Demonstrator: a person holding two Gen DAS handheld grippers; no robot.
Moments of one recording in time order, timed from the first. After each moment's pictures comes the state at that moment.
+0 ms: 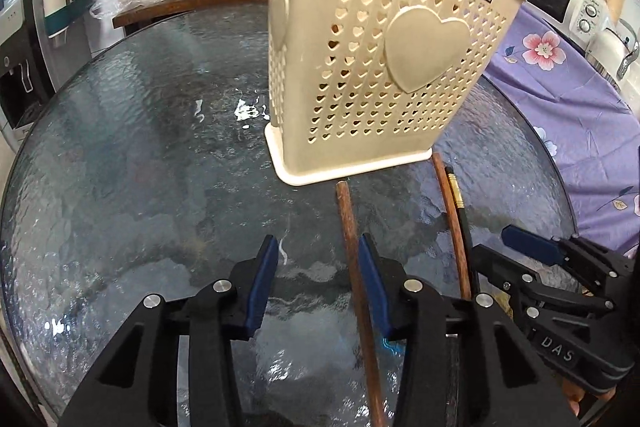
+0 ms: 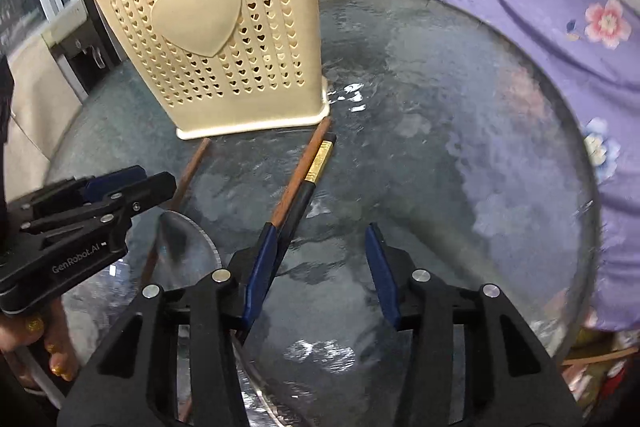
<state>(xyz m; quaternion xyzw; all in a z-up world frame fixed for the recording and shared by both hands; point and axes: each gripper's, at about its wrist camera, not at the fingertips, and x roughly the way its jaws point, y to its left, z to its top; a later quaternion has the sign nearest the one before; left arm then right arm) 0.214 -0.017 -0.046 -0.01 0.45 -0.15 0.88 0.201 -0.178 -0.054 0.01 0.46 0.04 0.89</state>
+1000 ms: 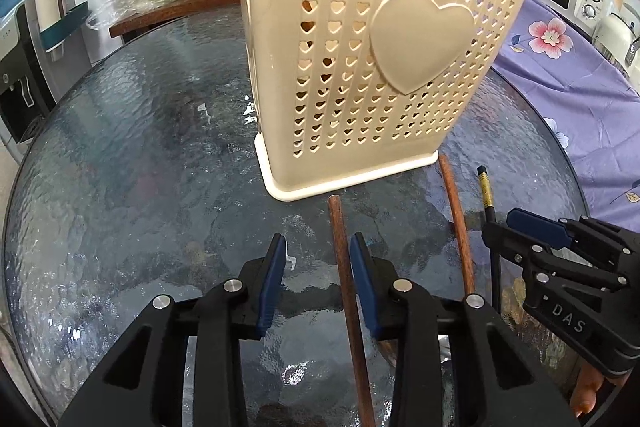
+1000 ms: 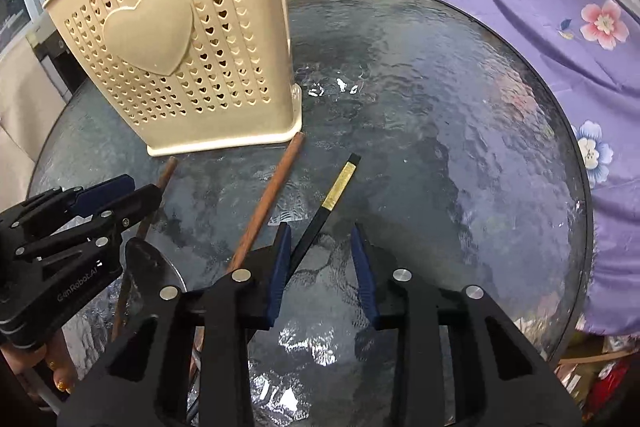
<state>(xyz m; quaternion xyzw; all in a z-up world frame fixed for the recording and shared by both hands) 0.227 -0.033 -0.051 0.02 0.45 -0.13 0.88 0.223 -0.189 -0.051 0.02 0.47 0.02 0.88</state>
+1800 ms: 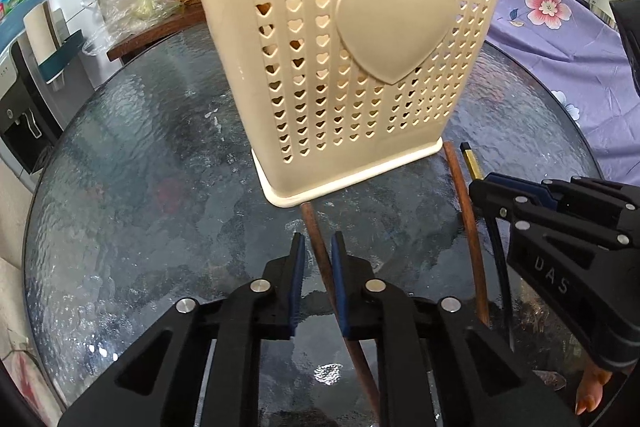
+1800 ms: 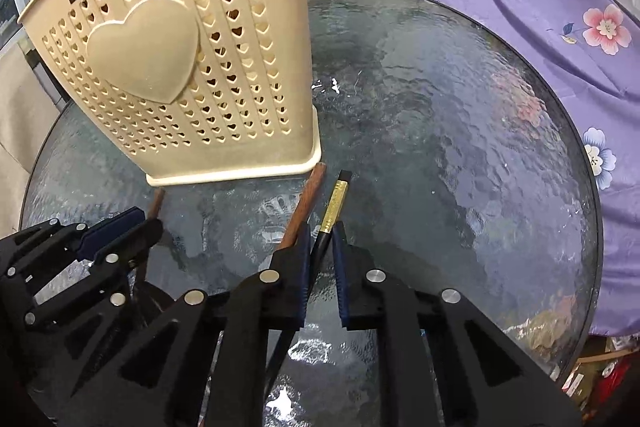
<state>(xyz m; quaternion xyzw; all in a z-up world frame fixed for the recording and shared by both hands) 0.225 -0.047 -0.052 0.08 0.45 -0.12 0.88 0.257 -0.185 -0.055 0.02 0.47 0.01 0.88</state>
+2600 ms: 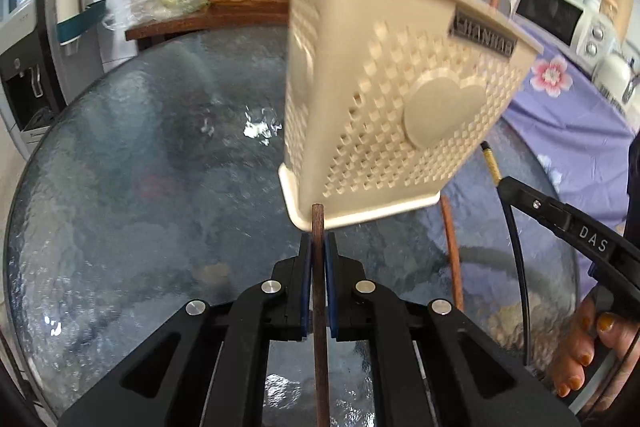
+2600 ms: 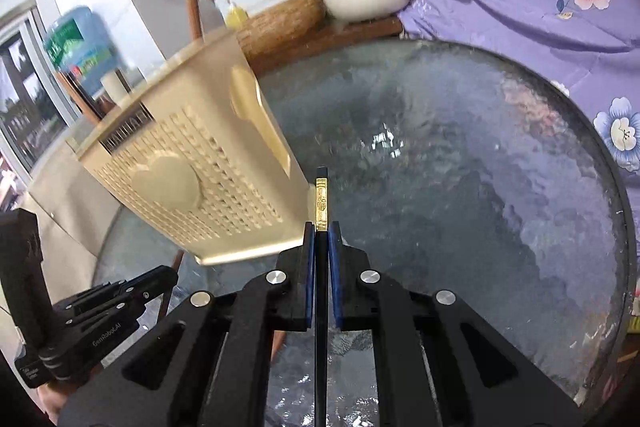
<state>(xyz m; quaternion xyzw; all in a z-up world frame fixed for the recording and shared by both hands) 0.227 -0.003 -0.028 -0.04 0.41 -0.13 0.90 0.237 -0.240 -0.029 0.18 0.34 0.08 0.92</state>
